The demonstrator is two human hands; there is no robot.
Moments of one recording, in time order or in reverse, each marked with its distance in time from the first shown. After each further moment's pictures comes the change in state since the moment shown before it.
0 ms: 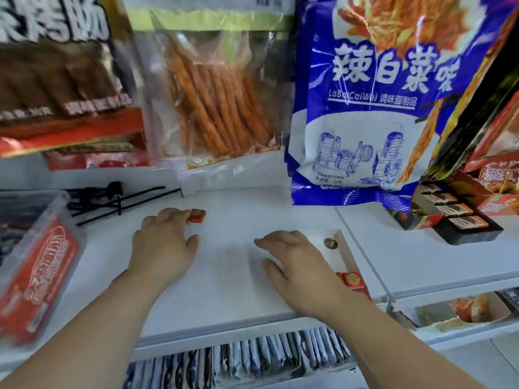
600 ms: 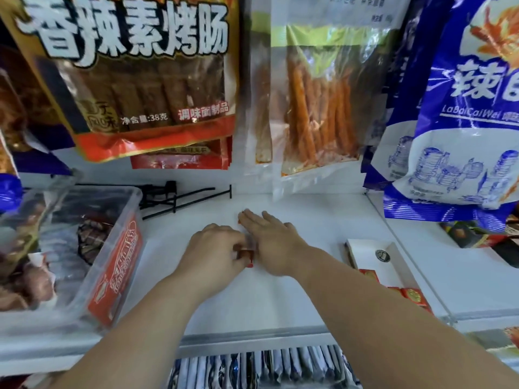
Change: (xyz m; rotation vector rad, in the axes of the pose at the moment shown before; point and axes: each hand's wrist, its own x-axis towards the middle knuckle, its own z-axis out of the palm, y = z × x) left_hand -0.016 -0.020 -0.020 -0.176 -0.064 0.267; right_hand 0.115 -0.063 0.055 -0.210 -0.410 0.019
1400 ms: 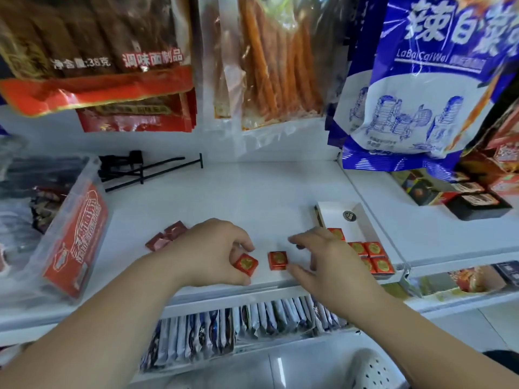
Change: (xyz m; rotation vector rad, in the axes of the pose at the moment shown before) left_hand -0.023 0.049 -0.010 -0.049 -0.513 0.062; right_hand -0.164 0.036 0.022 0.232 0.367 0.135
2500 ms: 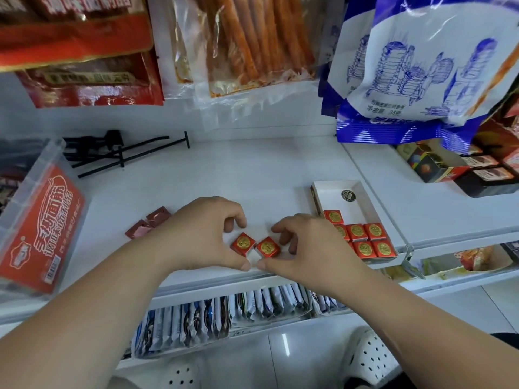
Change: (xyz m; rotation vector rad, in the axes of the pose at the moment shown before) left_hand 0.014 0.006 0.001 0.009 0.050 -0.005; right_hand 0.018 -0.005 0.004 0.105 -0.104 0.075
